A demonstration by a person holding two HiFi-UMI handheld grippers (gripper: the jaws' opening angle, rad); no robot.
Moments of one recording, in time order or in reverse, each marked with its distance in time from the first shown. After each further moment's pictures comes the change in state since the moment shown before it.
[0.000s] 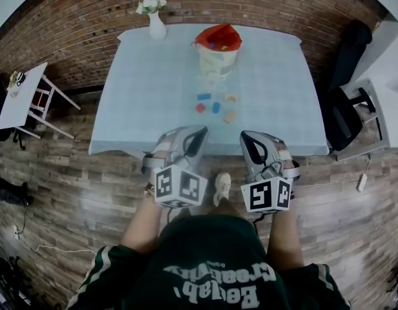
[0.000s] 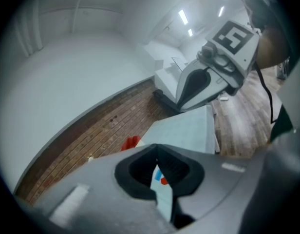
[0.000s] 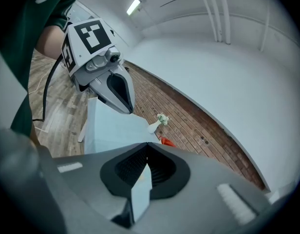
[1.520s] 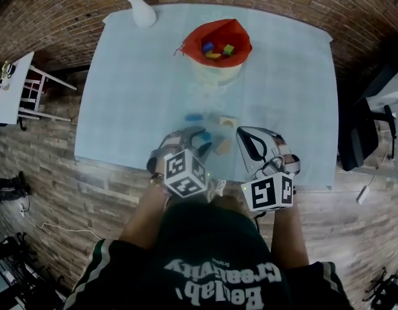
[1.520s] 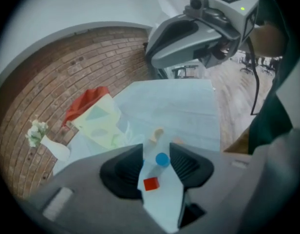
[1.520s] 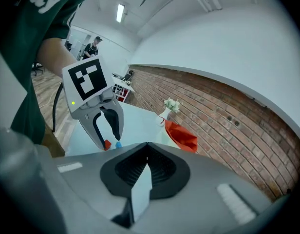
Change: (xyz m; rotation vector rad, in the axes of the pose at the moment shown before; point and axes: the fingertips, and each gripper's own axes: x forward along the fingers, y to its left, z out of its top) left arm 0.266 -0.002 -0.121 -0.185 0.391 -0.396; right arm 0.216 -0.094 -0.125 0.122 -0.032 0.267
